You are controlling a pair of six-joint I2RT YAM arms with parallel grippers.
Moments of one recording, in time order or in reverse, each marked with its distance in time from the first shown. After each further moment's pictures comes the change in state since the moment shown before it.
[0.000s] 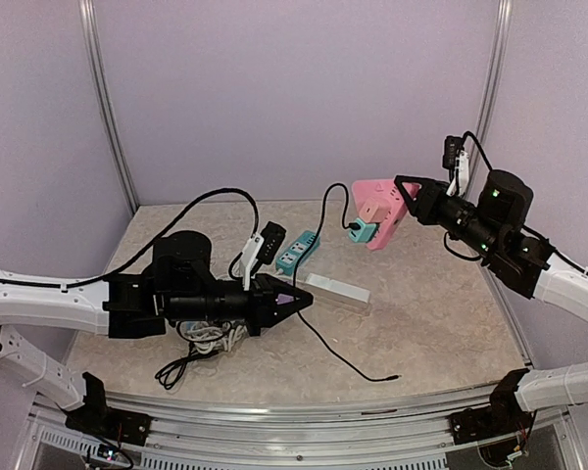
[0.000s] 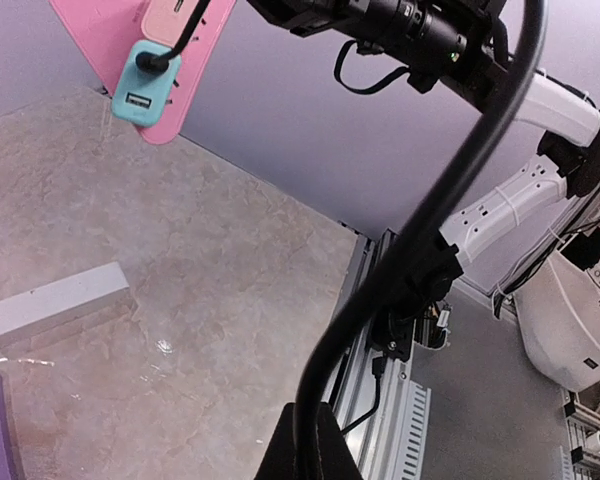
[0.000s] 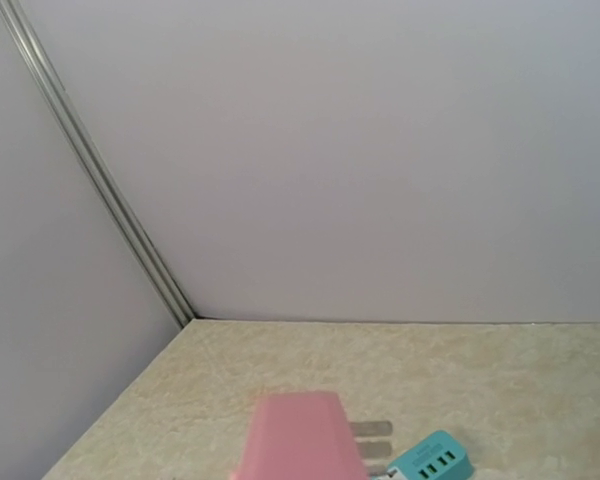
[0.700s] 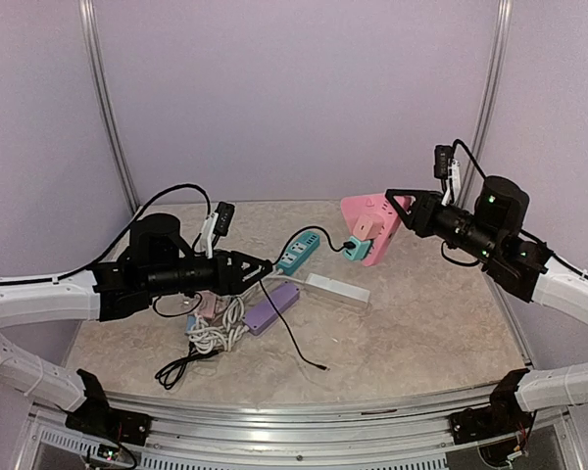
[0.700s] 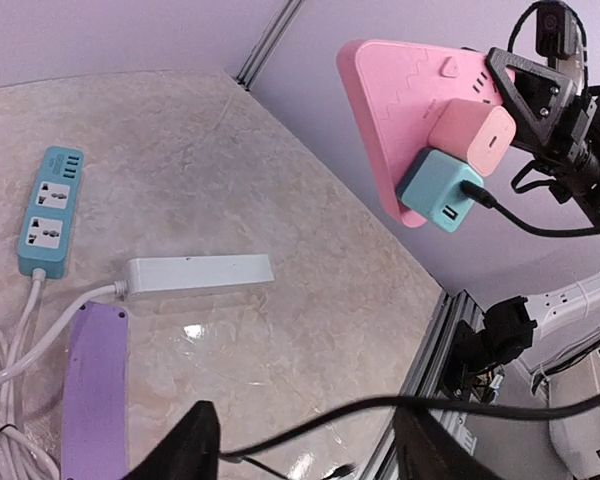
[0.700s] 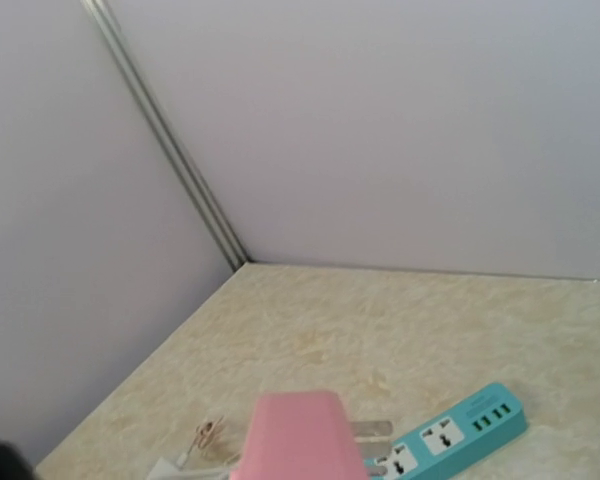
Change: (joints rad) left arm 0.305 -0.080 -0.092 -0.004 0.080 -0.126; right arm 0.000 -0.005 -0.033 -0.011 -0.129 0.006
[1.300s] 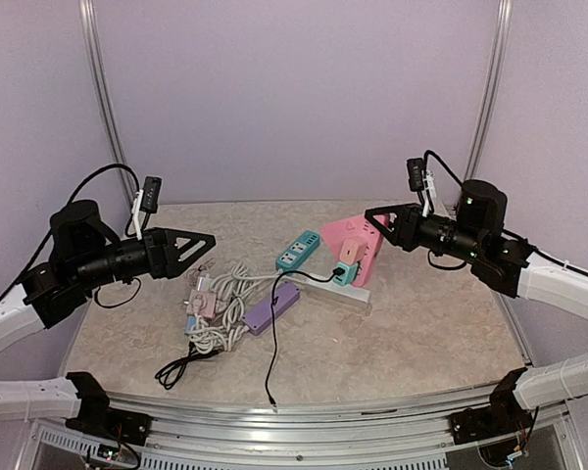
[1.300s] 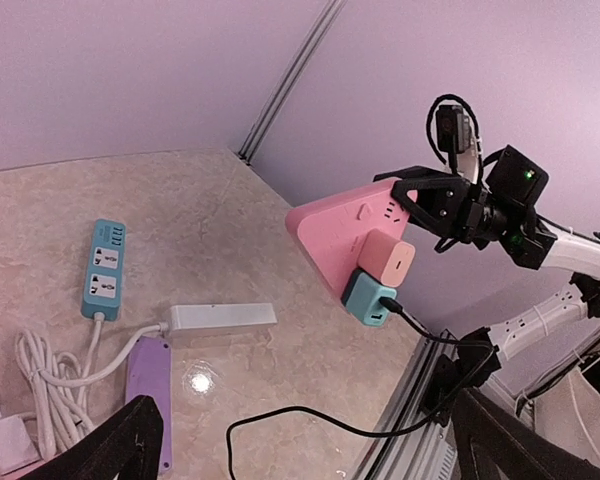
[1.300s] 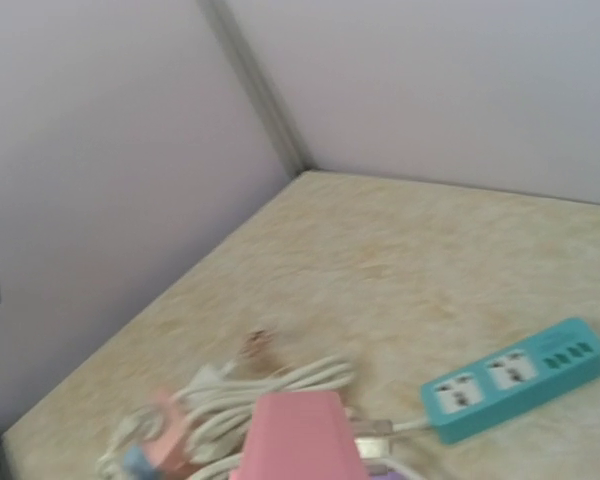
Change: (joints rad) left arm 0.206 -0.396 -0.026 -0.248 0.105 0.024; right arm 0.000 0.103 0.000 0.003 -0.186 -0.036
